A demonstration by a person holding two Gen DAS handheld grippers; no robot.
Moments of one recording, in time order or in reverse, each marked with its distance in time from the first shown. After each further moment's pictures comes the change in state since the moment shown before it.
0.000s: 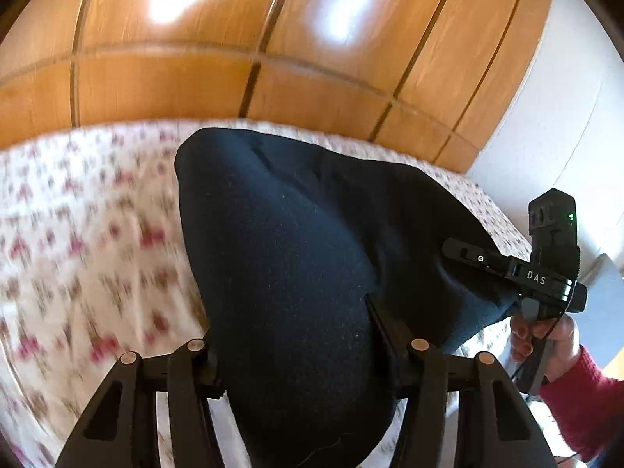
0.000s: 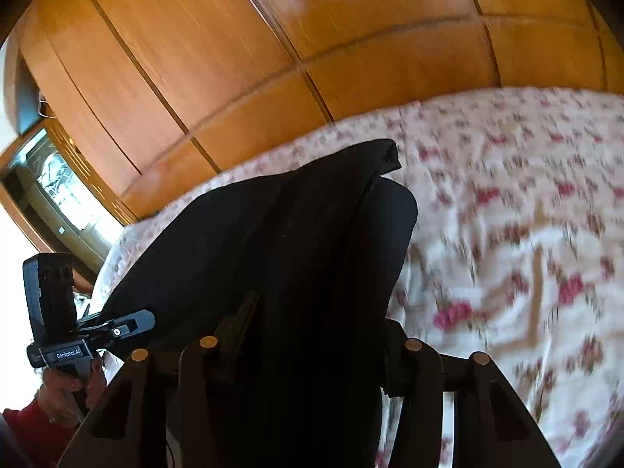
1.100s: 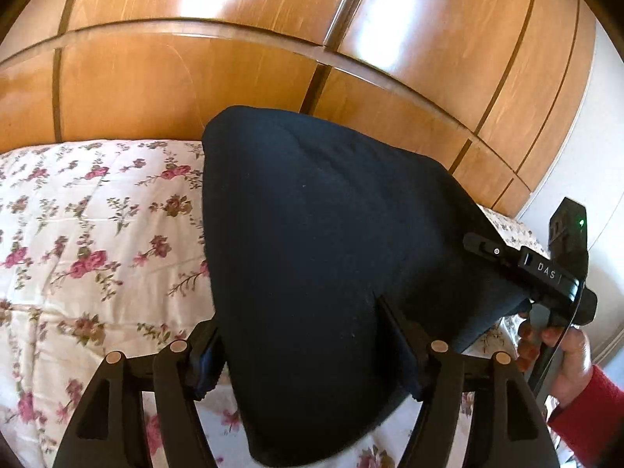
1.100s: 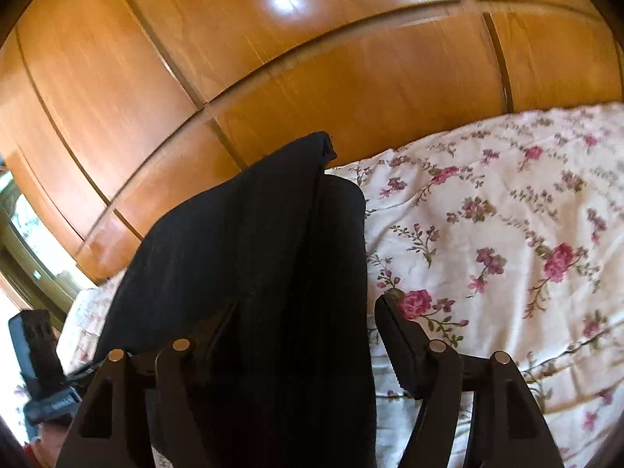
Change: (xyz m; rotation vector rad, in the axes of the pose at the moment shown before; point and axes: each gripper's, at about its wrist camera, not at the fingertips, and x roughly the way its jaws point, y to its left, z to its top) left arm 0.139 0.089 0.077 -0.076 -0.062 0.092; right arm 0.143 -0.094 0.112 0.071 -0.082 -0.124
